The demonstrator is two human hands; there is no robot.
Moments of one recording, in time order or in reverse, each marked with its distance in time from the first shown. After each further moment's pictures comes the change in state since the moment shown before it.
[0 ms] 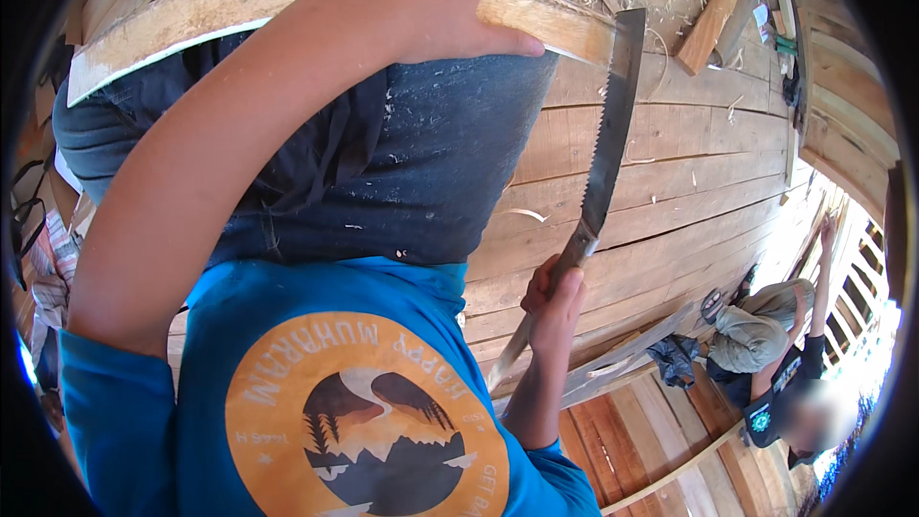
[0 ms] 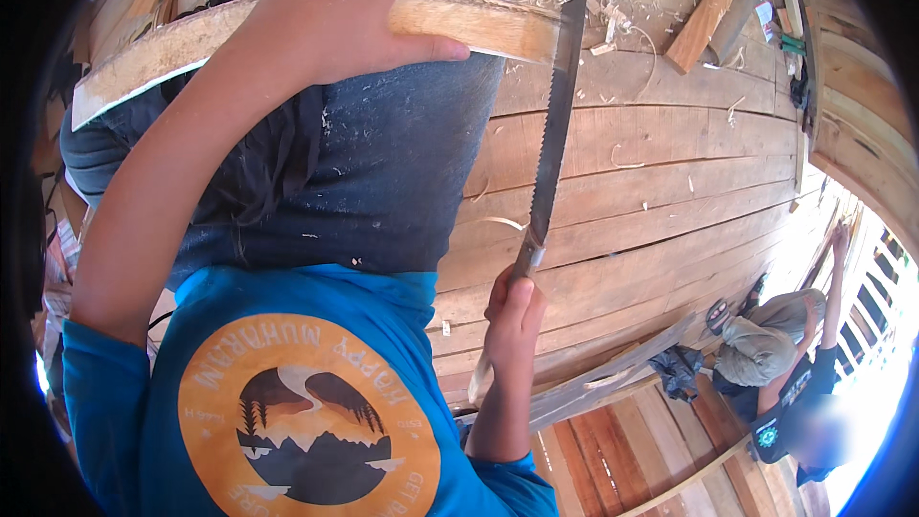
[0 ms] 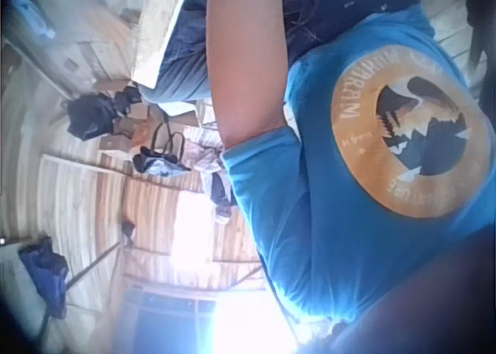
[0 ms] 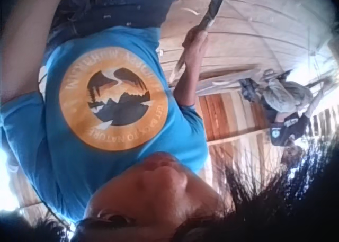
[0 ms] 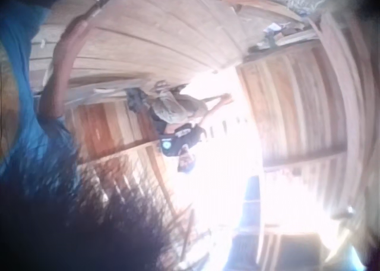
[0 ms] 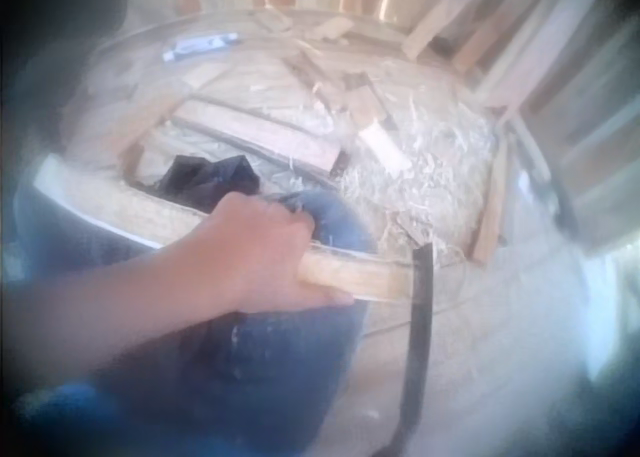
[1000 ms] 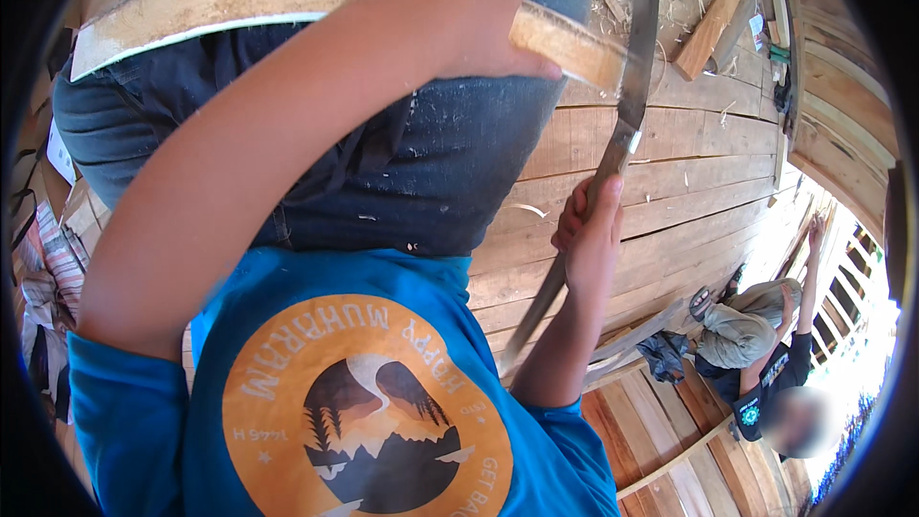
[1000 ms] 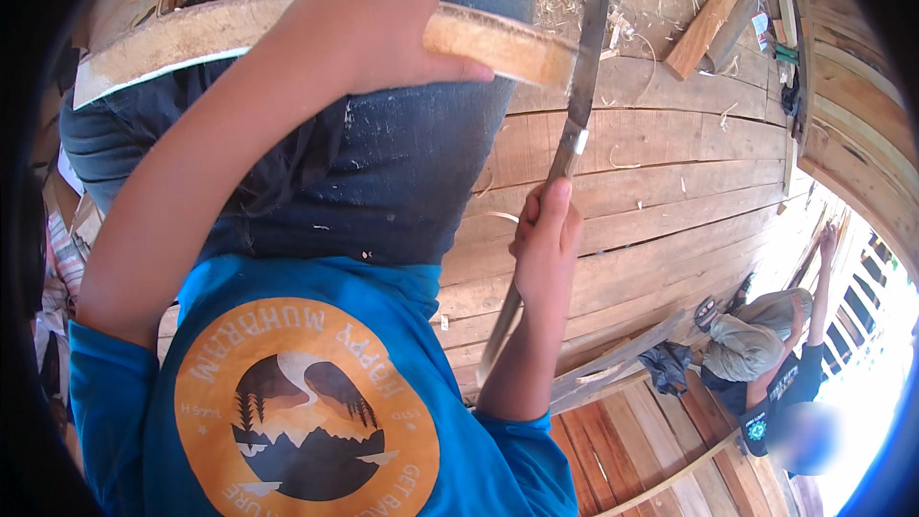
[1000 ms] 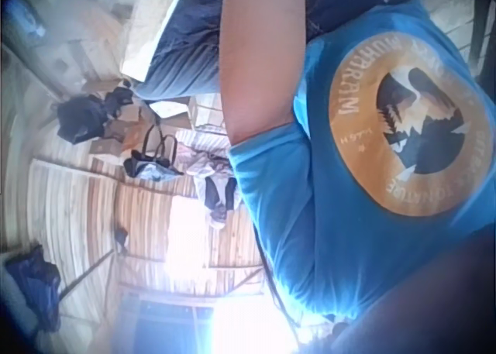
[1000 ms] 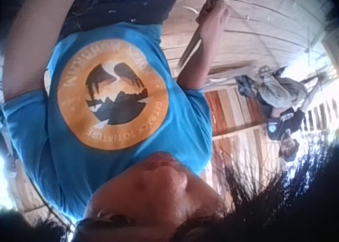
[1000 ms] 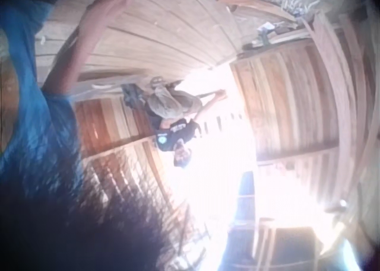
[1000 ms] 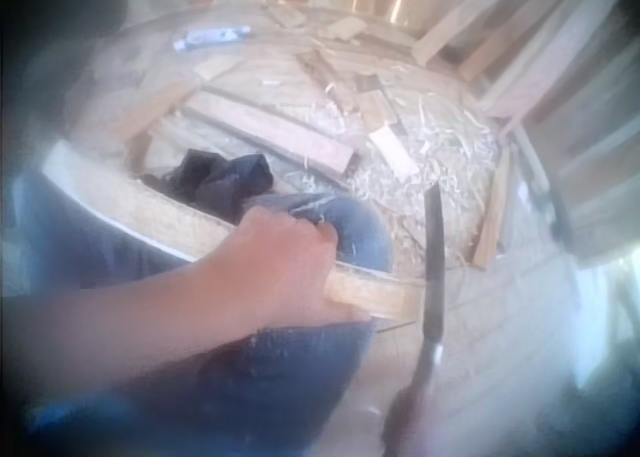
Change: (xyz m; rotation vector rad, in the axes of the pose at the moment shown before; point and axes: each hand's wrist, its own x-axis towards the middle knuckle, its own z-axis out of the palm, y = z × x) left_hand -0.012 -0.004 0.003 -0.052 0.024 0.077; right_hand 0.053 -0.074 0.029 -0.008 0.107 0.065
